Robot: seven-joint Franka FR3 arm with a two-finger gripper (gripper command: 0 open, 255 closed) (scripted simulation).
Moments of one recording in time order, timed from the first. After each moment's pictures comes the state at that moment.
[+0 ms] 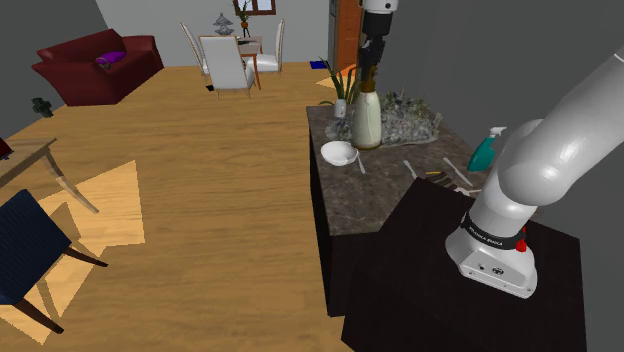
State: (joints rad) arm -0.01 -0.33 -0.21 -2.10 -0.02 1.81 -0.28
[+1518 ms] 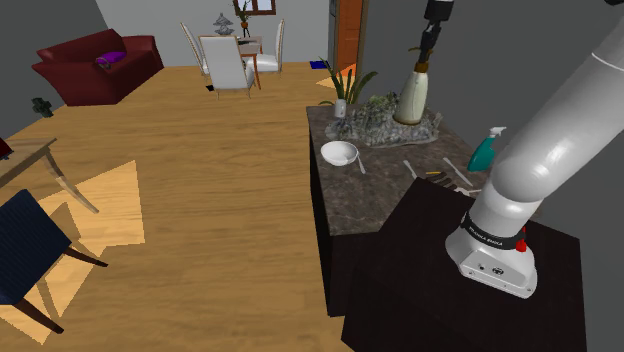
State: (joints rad) arm -0.17 -0.20 -0.56 -1.90 -0.05 1.74 -0.79
